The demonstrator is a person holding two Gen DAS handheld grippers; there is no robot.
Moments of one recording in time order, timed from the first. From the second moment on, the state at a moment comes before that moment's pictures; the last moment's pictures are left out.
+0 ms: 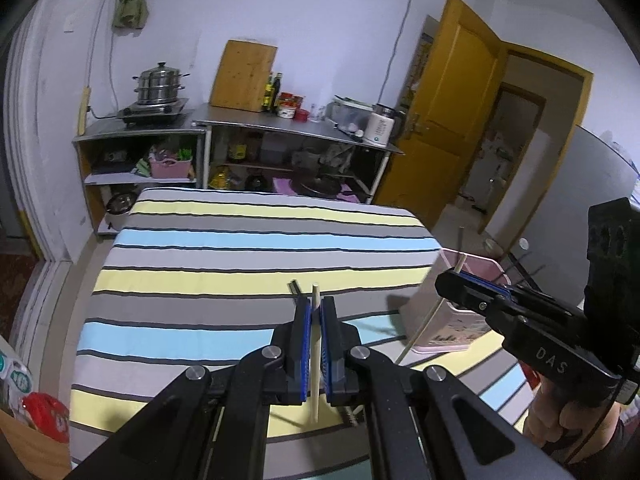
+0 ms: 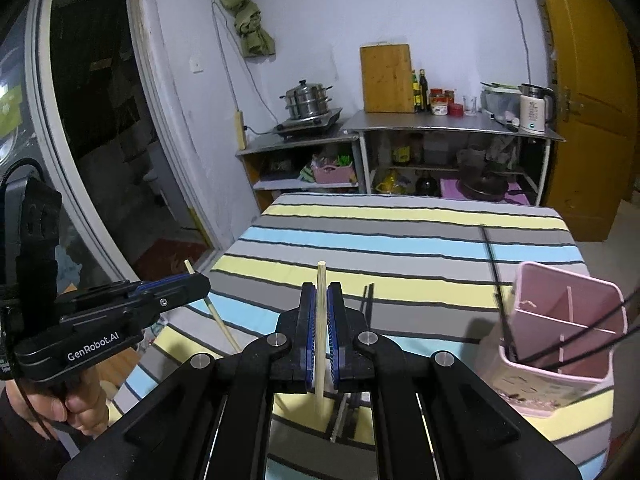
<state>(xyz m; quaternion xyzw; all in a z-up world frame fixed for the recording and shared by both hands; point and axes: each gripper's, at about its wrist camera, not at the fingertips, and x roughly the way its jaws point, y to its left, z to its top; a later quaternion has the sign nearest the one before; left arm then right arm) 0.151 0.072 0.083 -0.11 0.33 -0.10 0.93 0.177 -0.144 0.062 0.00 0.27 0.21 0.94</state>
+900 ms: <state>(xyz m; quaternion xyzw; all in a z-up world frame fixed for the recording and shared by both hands) 0.216 -0.080 0.160 -0.08 0.28 -0.23 0.93 0.143 -0.292 0.129 0.06 0.18 0.06 0.98</state>
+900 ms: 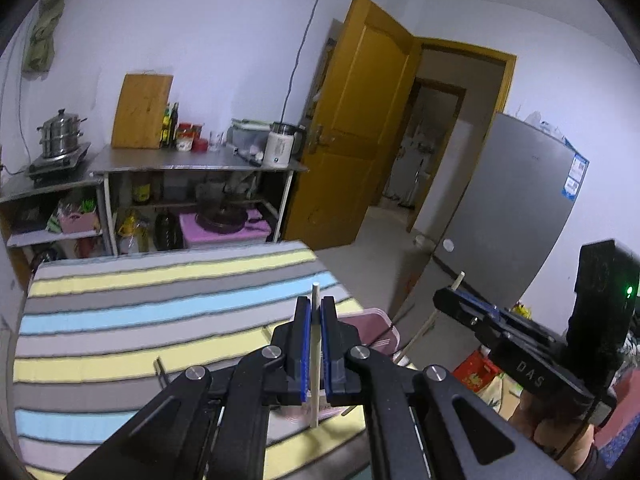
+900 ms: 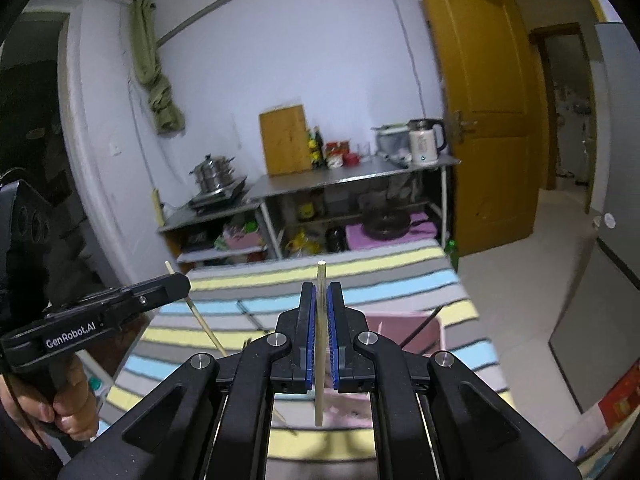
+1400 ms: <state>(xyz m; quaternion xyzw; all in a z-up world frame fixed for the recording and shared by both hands) 0.267 -0.114 0.139 -0.07 0.27 -0.23 0.93 0.176 -0.316 0.126 0.07 0.16 0.03 0.98</state>
